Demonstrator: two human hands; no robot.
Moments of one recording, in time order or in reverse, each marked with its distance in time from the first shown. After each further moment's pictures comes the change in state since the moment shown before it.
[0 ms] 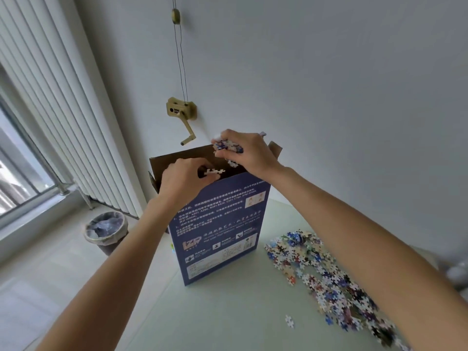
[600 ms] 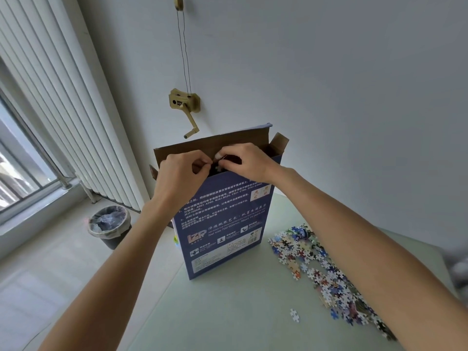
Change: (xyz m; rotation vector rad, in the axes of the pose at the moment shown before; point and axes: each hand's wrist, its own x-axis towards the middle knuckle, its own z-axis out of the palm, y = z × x) left_hand -0.013 -0.017 -0.001 -0.179 0.172 0.062; right_hand -0.006 0.012 0.025 0.041 -0.307 0.144
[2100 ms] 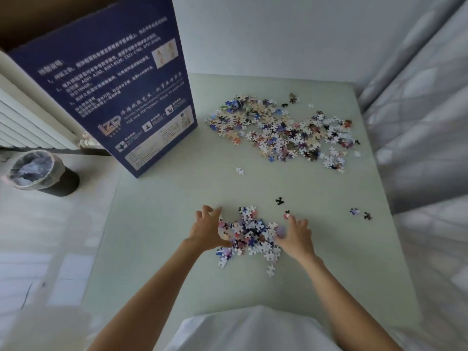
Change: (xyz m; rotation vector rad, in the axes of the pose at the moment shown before) left_hand -0.334 0.024 0.174 0.208 -1.264 -0.038; right_hand -0.469 -0.071 0.214 0.099 -0.116 1.570
